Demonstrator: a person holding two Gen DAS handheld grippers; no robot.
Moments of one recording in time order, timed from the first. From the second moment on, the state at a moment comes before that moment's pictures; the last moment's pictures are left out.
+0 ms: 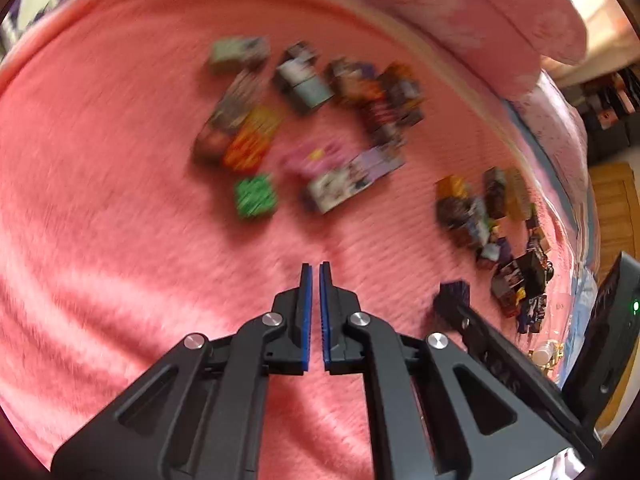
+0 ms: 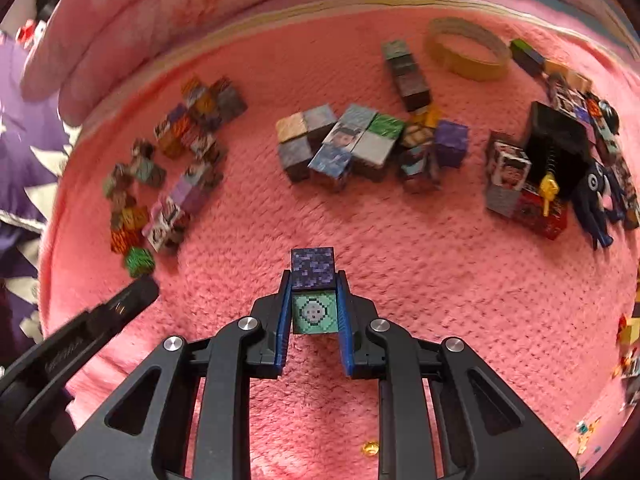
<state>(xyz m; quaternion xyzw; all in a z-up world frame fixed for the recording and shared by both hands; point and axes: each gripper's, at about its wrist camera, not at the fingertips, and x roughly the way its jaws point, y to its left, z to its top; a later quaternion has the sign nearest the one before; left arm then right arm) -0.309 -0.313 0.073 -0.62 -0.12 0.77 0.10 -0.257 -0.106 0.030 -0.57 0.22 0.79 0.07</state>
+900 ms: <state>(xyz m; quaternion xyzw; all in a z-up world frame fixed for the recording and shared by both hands) -0.365 -0.253 0.046 -0.65 -0.08 0.74 0.15 -0.257 -0.083 0.040 -0.56 0.26 0.78 0.09</state>
